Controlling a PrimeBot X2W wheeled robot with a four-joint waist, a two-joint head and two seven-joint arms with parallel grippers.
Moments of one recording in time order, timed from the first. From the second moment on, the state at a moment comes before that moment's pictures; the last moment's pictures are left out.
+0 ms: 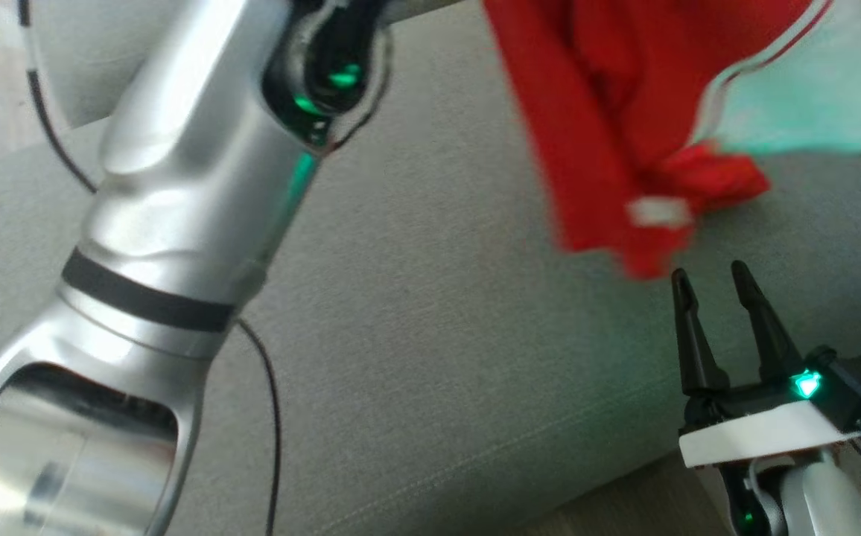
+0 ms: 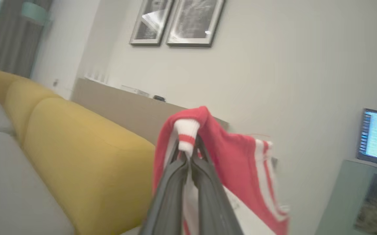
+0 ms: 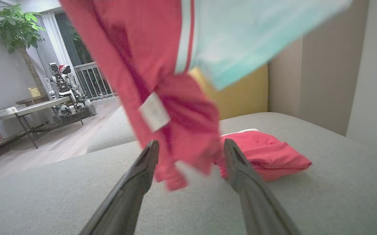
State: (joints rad) left arm -1.16 0.02 -0.61 0.42 -0.91 0.12 -0.11; right arm -0.01 -0.04 0.00 0.03 0.25 0.13 -0.26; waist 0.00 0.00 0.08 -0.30
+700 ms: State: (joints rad) left arm -0.64 0.24 -0.42 1.00 -0.98 0.10 -0.25; right arm -0.01 -0.04 0.01 0.04 0.20 0.13 -0.26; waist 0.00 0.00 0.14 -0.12
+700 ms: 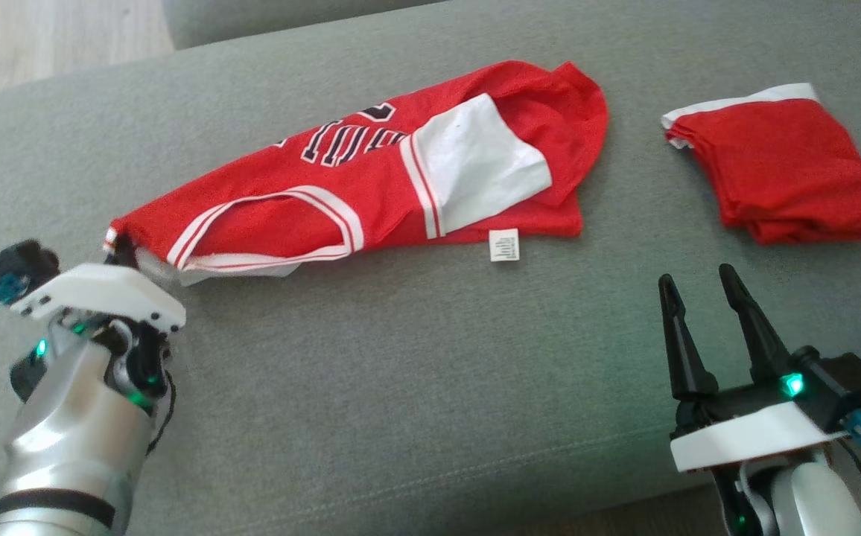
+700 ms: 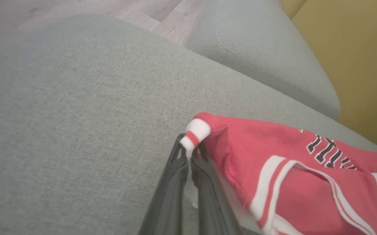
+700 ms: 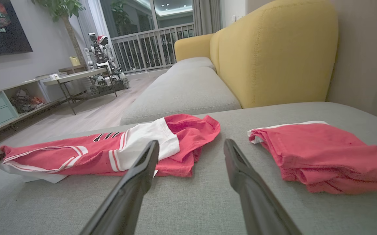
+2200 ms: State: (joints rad) left arm -0.48 0.18 -0.56 0.61 0.13 0.08 -0.25; right arm -0.14 -0.04 0.10 0.21 0.21 0.13 -0.26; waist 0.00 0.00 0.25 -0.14
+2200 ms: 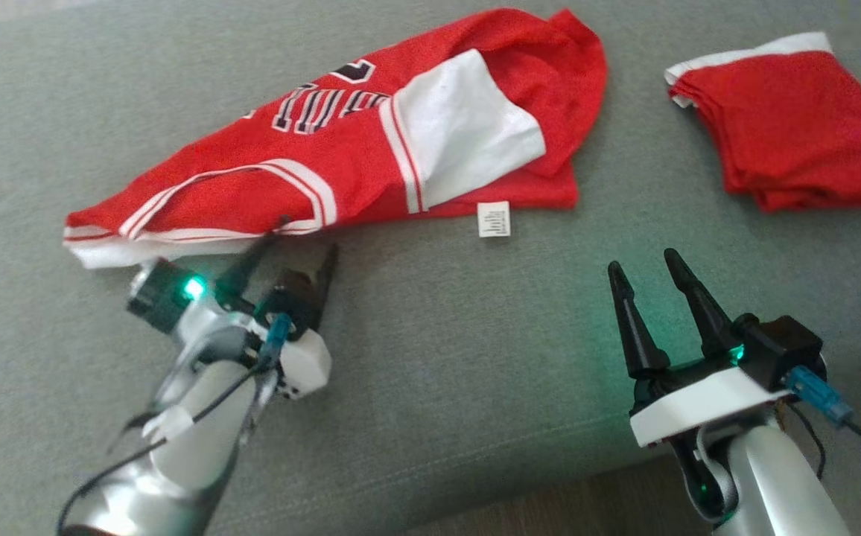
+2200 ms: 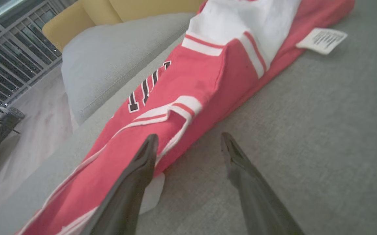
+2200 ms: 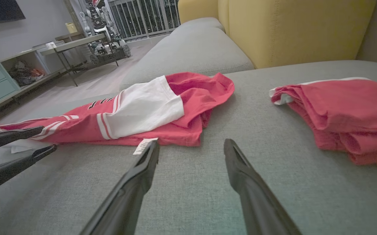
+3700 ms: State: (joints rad) left arm -0.55 0.32 -0.17 0.41 -0.22 0.12 -0.25; right arm -0.21 -0.04 0.13 0.19 0.25 0.13 -0.26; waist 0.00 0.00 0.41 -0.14
